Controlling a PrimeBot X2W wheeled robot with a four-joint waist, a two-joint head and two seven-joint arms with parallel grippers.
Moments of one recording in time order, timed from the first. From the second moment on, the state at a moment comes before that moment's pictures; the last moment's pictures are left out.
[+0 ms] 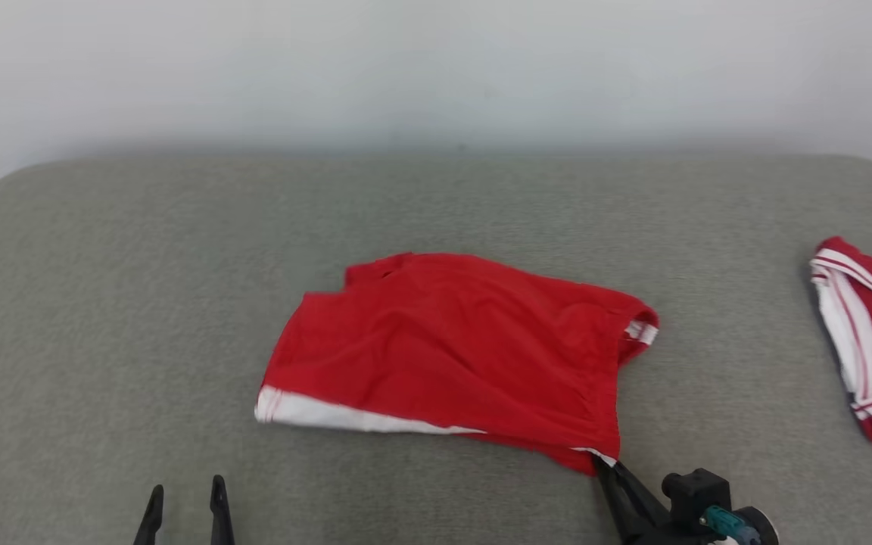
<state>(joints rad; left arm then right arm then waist) 0.05 0.05 0.03 0.26 -0.19 -0.04 -0.26 -0.17 -0.14 0.29 0.63 0.24 0.13 -0.26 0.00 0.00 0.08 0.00</state>
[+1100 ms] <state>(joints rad) 0.03 0.05 -0.05 0.36 -0.24 -0.10 -0.26 -0.19 -0.18 0.34 0.57 0.29 0.13 -0.26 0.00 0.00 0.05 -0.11</state>
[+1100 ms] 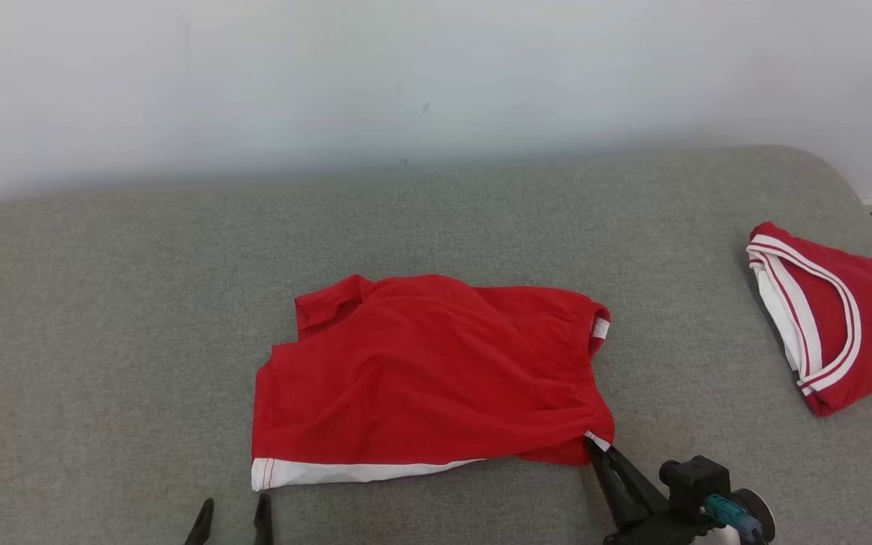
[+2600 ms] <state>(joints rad) -0.18 0.14 -0.02 0.19 -0.21 -0.13 -0.26 -0.32 -0.22 0.38 0.34 0.36 0.13 -0.26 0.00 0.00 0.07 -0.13</state>
